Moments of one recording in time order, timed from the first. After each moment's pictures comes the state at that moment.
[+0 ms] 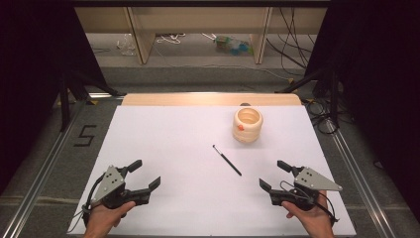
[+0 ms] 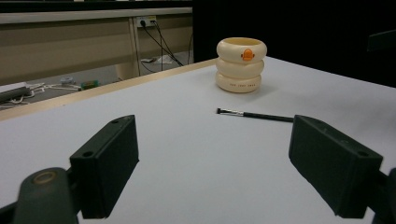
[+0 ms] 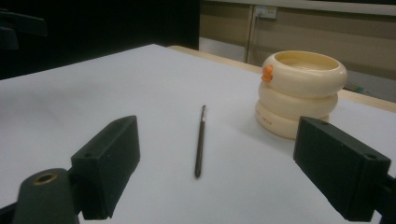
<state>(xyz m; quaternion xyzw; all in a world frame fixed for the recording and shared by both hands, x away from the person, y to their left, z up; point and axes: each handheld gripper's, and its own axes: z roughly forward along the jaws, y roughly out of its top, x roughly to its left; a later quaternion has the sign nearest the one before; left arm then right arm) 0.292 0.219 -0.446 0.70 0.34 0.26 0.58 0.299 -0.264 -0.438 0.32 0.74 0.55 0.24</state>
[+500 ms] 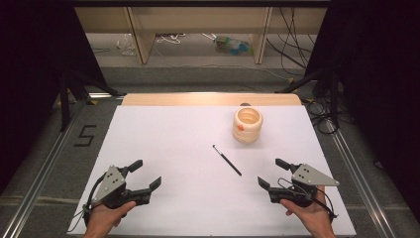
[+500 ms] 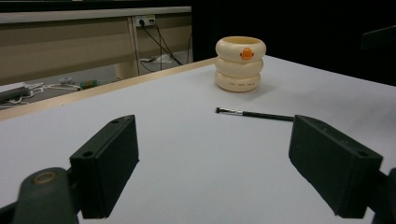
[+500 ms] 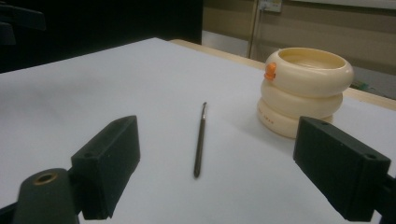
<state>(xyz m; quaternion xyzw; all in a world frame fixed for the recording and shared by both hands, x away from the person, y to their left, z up) 0.293 0.218 -0.447 0.70 0.34 0.26 0.58 0.308 -0.262 -0.435 0.32 0.75 0.54 0.23</state>
